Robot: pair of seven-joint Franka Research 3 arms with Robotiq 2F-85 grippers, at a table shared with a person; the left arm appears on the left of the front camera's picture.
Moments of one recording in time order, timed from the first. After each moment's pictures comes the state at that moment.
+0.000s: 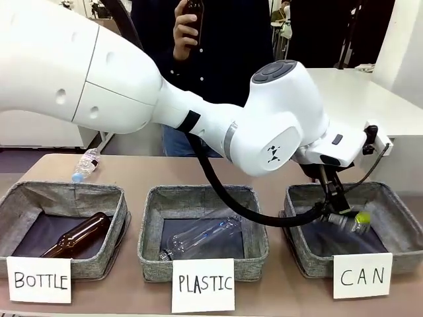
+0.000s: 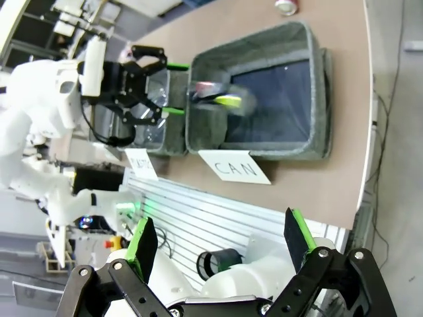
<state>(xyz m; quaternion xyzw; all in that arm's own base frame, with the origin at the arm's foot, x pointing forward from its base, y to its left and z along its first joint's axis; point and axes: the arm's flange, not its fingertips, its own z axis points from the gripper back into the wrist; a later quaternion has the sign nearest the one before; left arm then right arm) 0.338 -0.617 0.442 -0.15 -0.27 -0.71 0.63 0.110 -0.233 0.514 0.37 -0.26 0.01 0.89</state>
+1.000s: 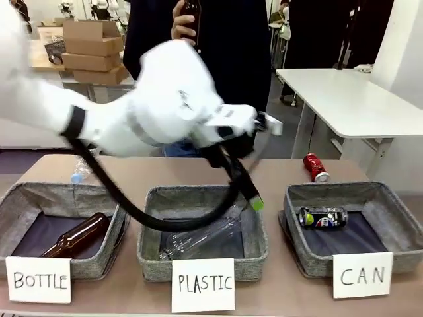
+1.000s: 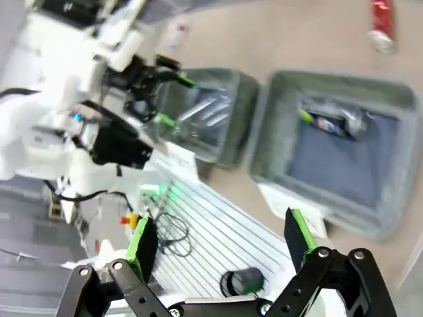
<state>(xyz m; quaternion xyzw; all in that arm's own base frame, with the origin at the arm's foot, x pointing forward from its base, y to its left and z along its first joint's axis) 0.370 -0.395 0.450 -0.27 -0.15 -0.59 0.75 0.211 -0.126 0.551 0.42 -0.23 0.14 0.87</state>
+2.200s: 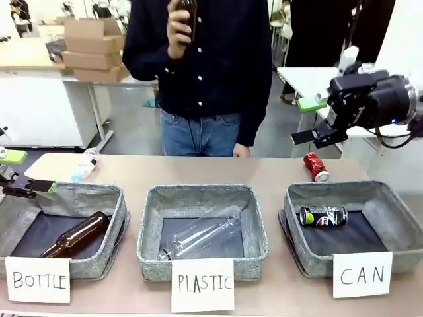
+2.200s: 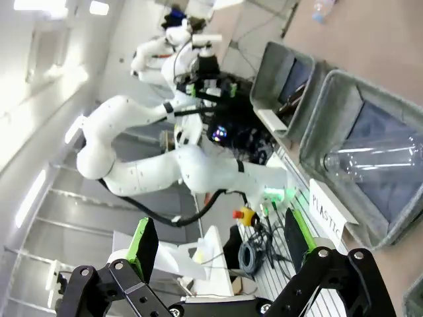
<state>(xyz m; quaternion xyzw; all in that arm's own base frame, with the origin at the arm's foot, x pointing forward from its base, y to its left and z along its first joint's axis) 0.309 0.026 0.410 -0.69 -0.10 -0.19 0.69 0.324 0.097 0.529 0.62 -0.09 0.19 0.76</state>
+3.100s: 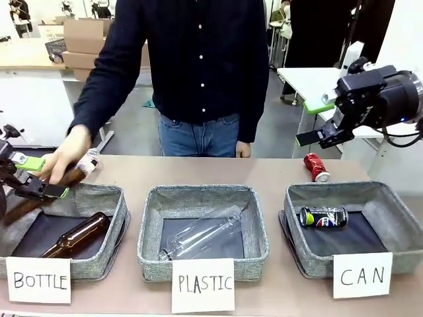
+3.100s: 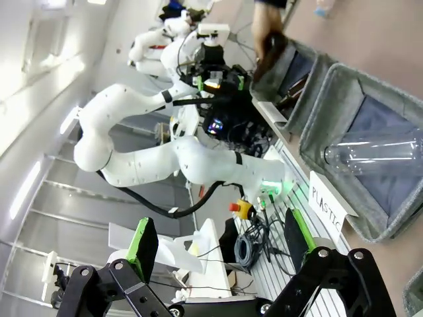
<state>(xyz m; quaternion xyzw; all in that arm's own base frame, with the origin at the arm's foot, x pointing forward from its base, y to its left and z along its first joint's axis) 0.313 0.015 0.409 -0.67 -0.09 -0.20 0.71 0.316 0.094 0.535 0.61 -0.09 0.21 0.76</state>
